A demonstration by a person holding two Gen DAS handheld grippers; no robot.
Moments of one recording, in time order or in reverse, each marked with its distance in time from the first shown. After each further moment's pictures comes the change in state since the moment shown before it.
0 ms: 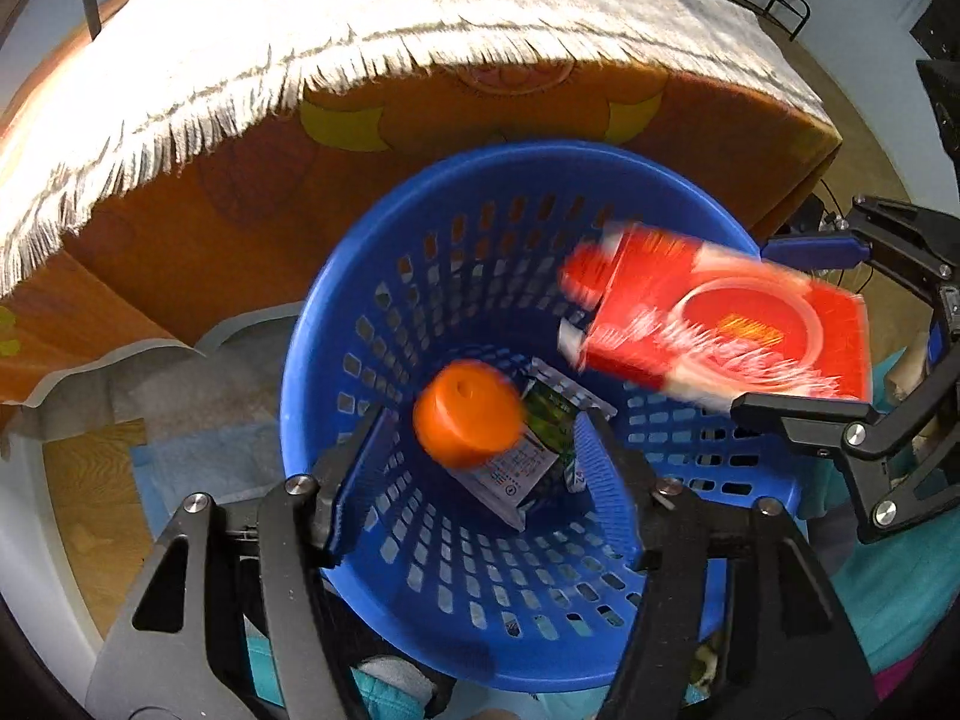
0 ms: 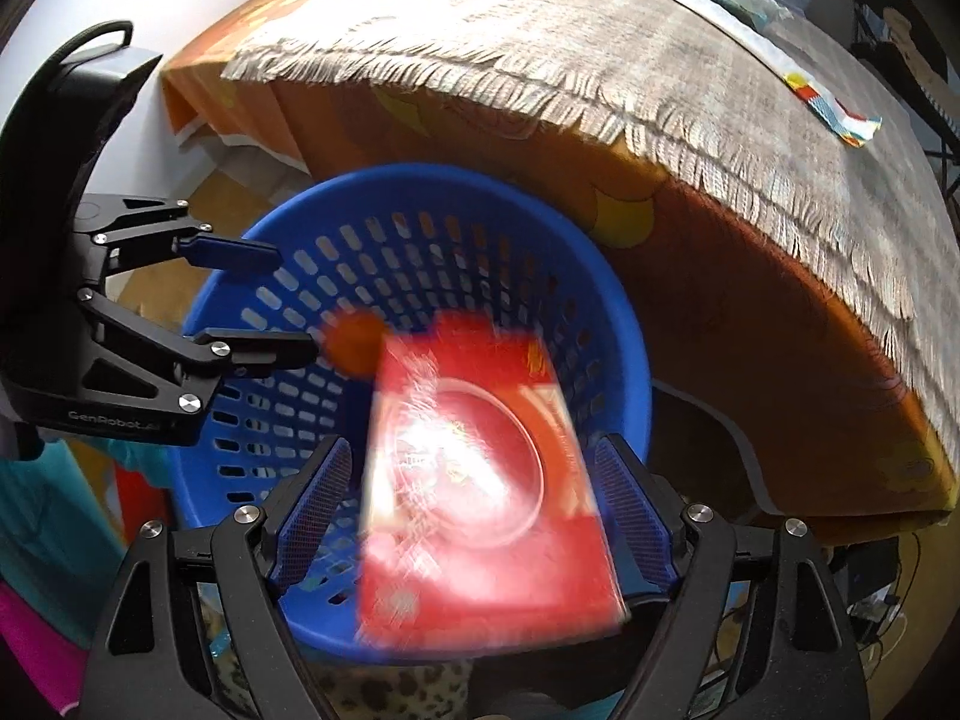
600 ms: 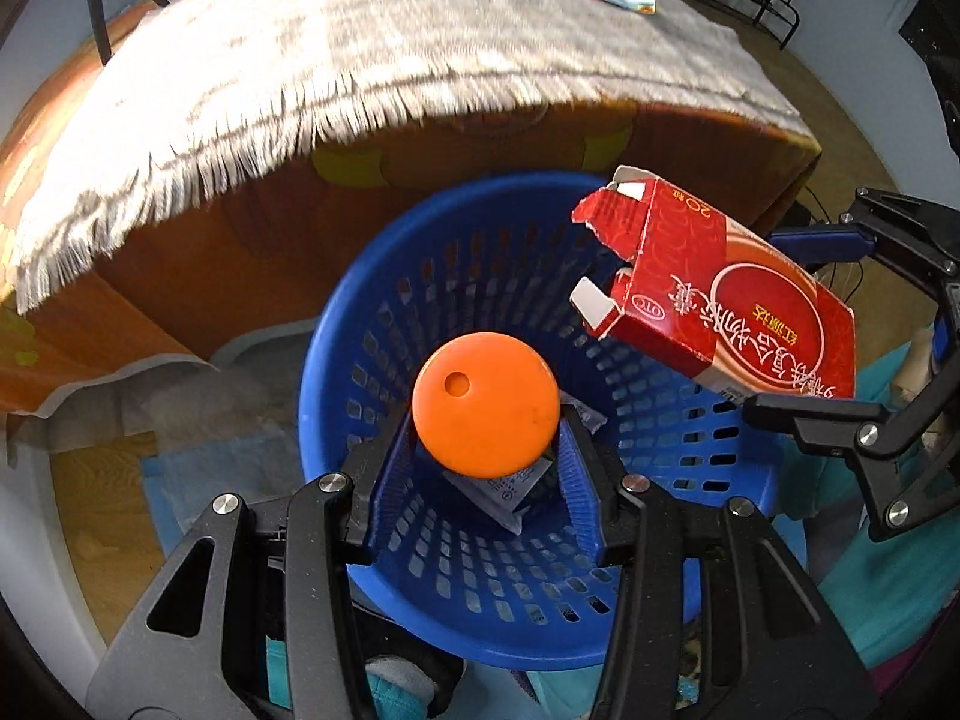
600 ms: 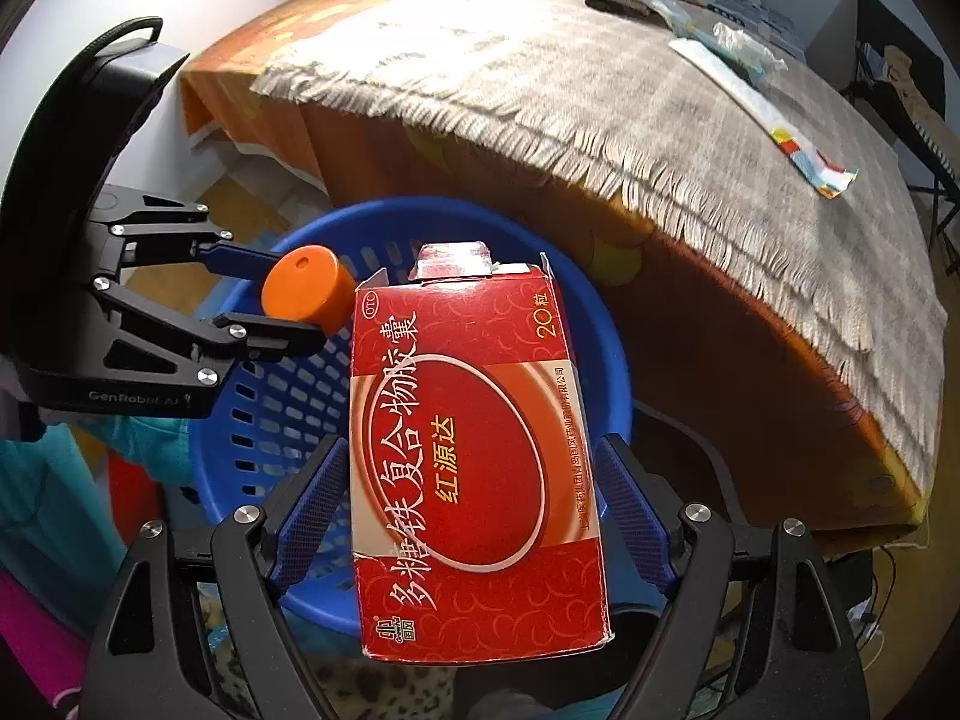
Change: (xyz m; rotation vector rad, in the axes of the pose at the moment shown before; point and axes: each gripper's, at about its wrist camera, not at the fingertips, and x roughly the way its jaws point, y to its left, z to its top) left arm -0.024 -0.004 -0.003 0.016 -0.036 -0.001; right arm -0.024 0.011 -0.003 -0.061 -0.052 -0.040
